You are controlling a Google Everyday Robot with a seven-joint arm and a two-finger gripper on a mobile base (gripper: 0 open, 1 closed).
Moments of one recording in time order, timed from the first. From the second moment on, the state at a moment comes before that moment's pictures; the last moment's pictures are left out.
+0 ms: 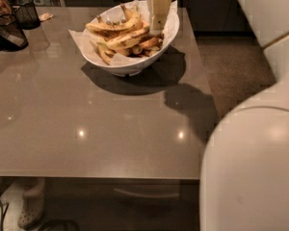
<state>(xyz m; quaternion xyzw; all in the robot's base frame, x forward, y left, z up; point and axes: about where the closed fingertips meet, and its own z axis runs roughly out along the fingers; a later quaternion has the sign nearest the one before) 0.650 -0.027 1.033 -0.78 0.59 -0.08 0.20</state>
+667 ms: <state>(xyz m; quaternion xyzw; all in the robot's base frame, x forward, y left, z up) 0.671 -0.003 1.011 -0.79 0.58 -0.07 0.18</state>
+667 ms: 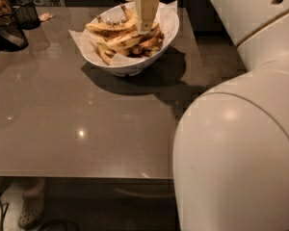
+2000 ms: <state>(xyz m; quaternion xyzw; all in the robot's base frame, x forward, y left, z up) 0.696 -0.004 0.961 -0.79 0.60 -0.04 0.15</state>
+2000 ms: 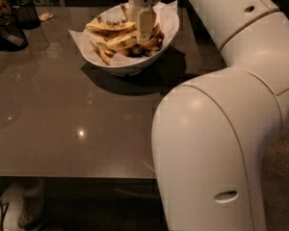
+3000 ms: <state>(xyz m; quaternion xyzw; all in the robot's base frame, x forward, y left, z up) 0.703 -0.015 0.933 -0.79 0.61 -0.03 0.12</state>
